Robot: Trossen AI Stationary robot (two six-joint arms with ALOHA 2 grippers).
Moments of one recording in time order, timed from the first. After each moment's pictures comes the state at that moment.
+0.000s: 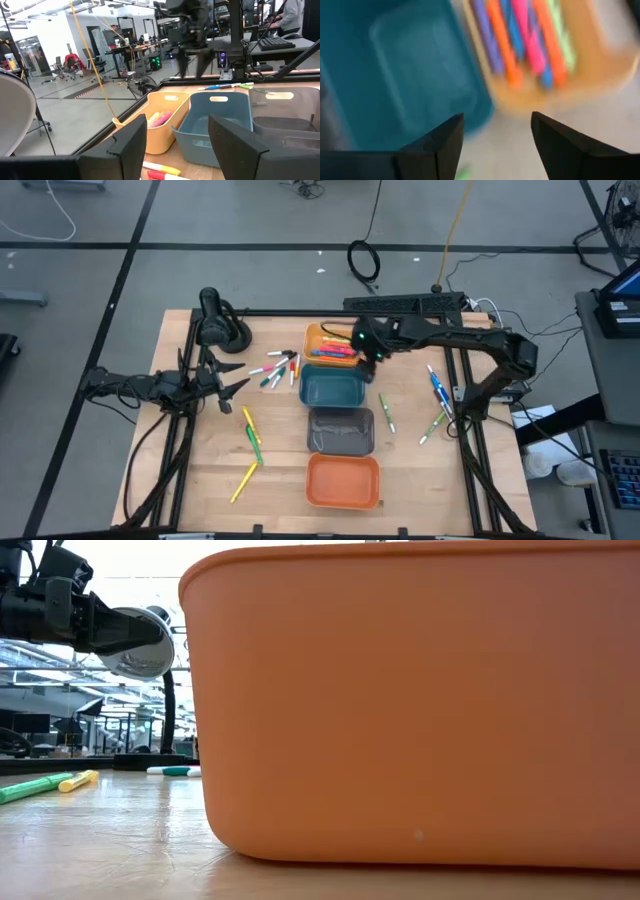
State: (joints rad) left arm -0.16 0.03 0.02 0.06 -0.52 0.18; right arm -0.33 1.59 1.27 -0.83 0.00 0.09
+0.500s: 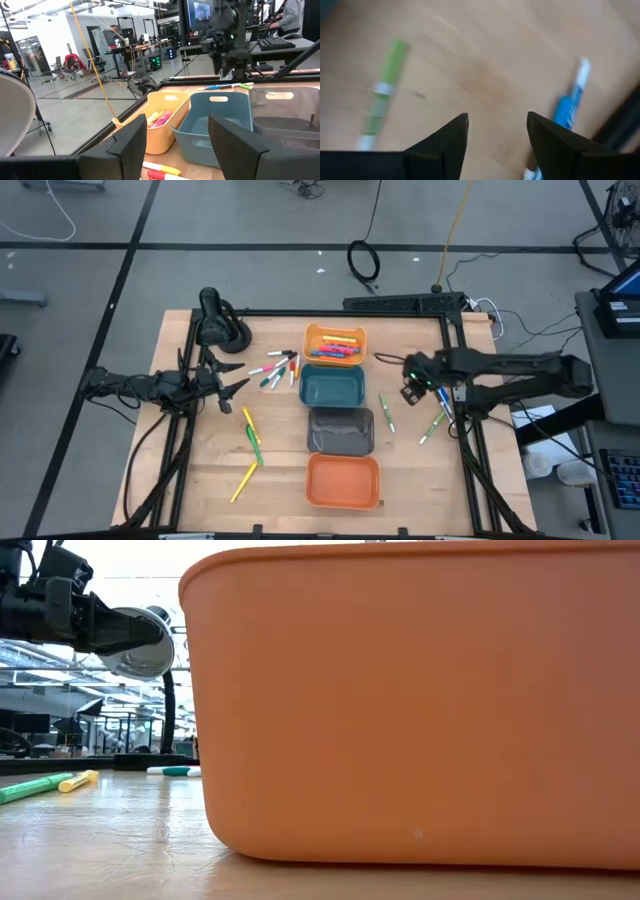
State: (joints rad) left arm -0.16 0.03 0.02 0.06 -0.52 0.18; right arm -0.20 1.07 0.71 -1.07 0.18 0.71
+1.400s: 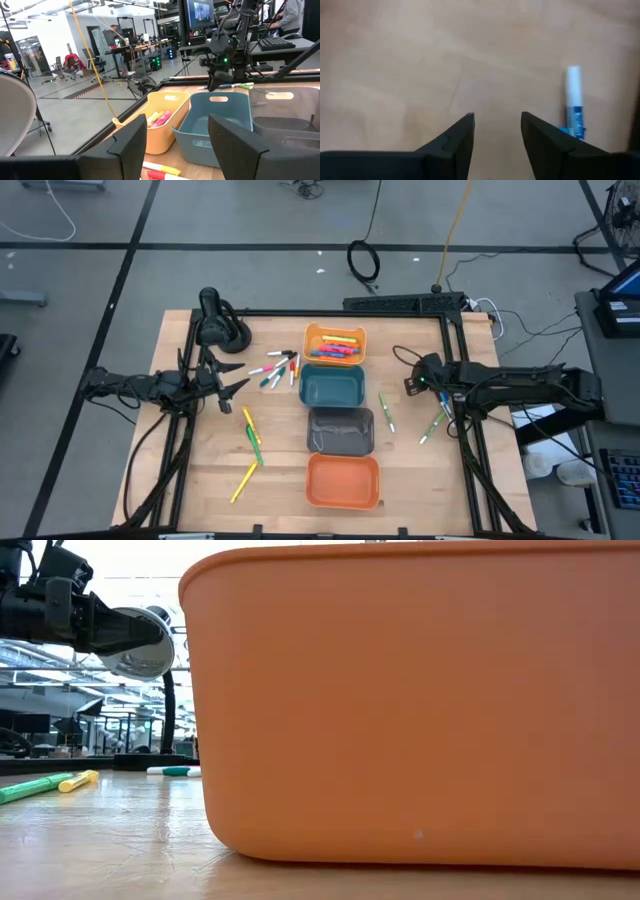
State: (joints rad) left arm -0.16 0.03 0.02 0.06 -0.52 0.17; right arm -0.33 0.93 0.32 -0.62 0.39 0.87
